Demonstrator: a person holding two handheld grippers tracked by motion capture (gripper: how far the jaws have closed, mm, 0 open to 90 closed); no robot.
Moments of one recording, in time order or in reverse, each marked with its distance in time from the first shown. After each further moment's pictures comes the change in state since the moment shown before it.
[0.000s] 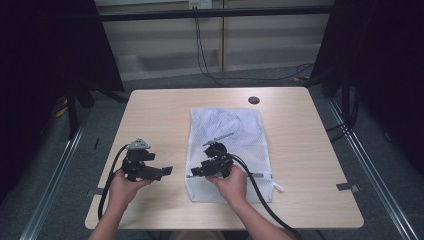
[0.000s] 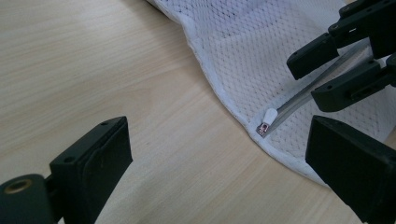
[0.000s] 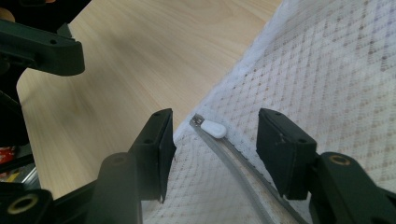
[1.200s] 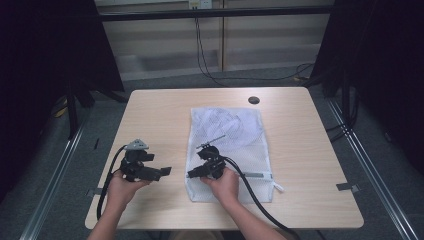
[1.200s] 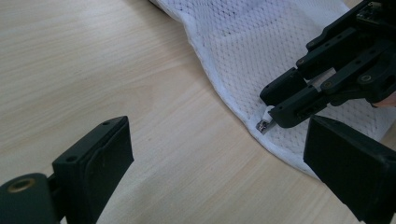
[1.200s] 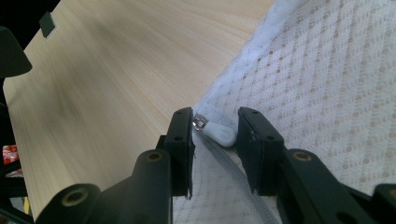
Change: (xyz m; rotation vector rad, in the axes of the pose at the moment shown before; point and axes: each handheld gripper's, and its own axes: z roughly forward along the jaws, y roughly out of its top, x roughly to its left) left arm 0.001 -0.002 -0.003 0.001 -0.001 -0.004; right arm -0.002 0.000 0.032 0.083 0.017 0.080
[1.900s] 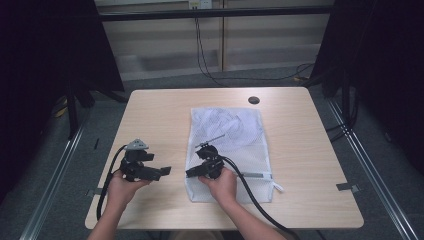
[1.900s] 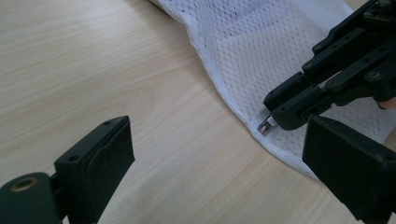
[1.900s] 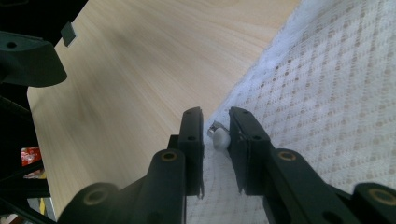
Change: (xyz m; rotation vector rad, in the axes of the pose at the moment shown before) left arm 0.000 0.000 0.000 -0.001 0.011 0.008; right arm 0.005 0.003 0.000 -0.022 0.050 0.008
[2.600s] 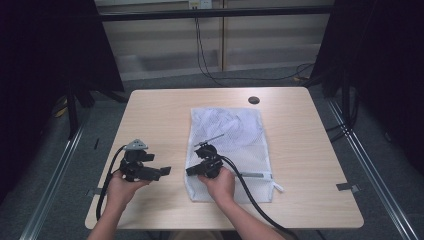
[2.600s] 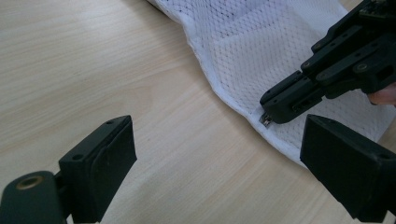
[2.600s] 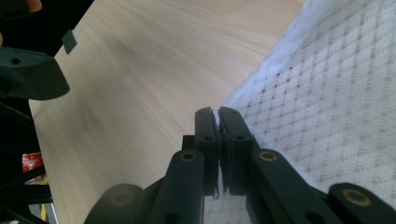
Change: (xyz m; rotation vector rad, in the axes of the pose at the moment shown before) left arm 0.000 -0.001 0.000 -0.006 -0.020 -0.013; right arm 0.002 0.003 0.000 -0.015 -0.005 0.008
